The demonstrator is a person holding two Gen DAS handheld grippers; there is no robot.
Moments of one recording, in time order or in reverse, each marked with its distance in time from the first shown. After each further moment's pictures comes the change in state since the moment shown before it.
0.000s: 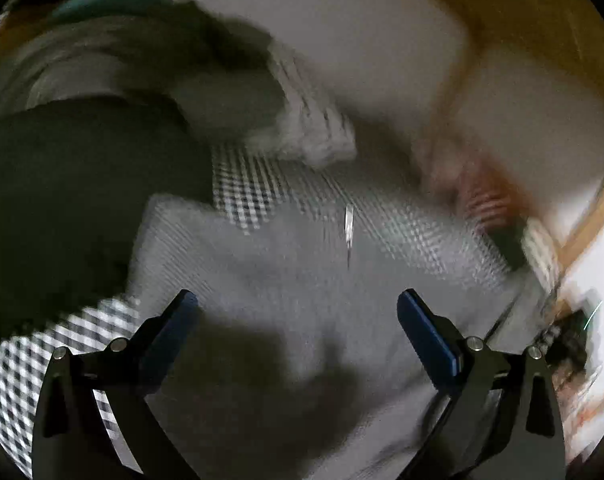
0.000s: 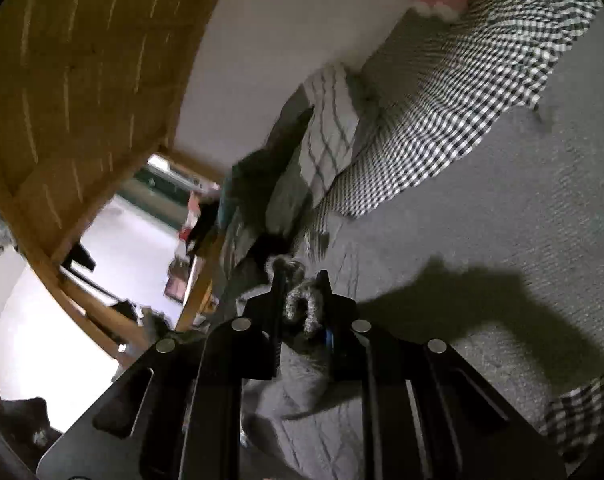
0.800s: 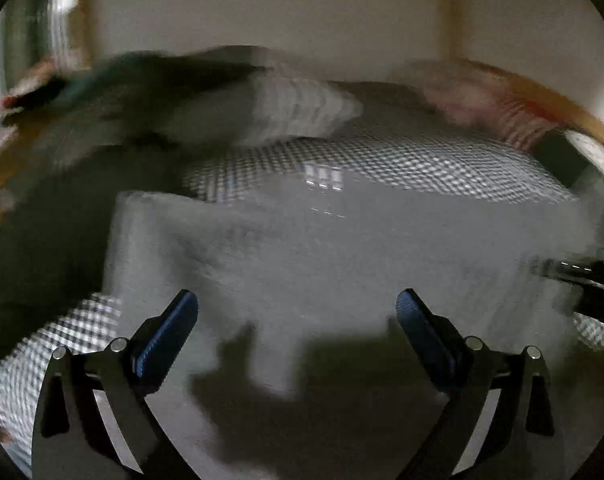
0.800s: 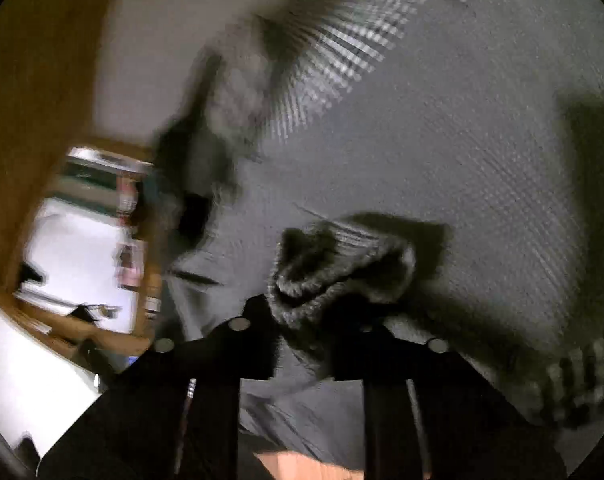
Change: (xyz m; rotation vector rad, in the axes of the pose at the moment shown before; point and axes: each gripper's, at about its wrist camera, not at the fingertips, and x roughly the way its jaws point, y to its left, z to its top) left arm 0.020 -0.081 -0.033 0.156 -0.102 0.413; right arm 0.023 -0.030 -0.015 0.133 0.124 -0.152
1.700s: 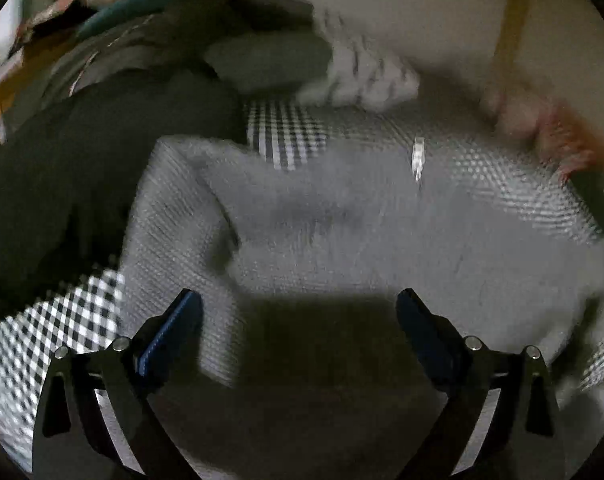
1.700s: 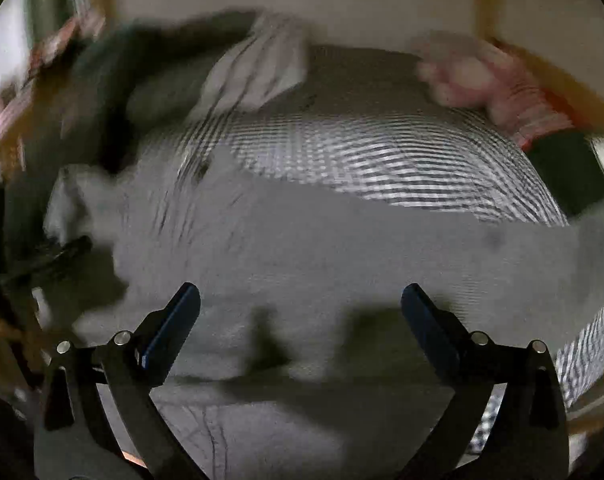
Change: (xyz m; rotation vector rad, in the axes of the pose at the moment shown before) left arm 0.071 0.024 -0.003 -0.074 0.178 -0.062; right arm 0.063 0.150 -0.071 -0.740 -0.007 -0.752
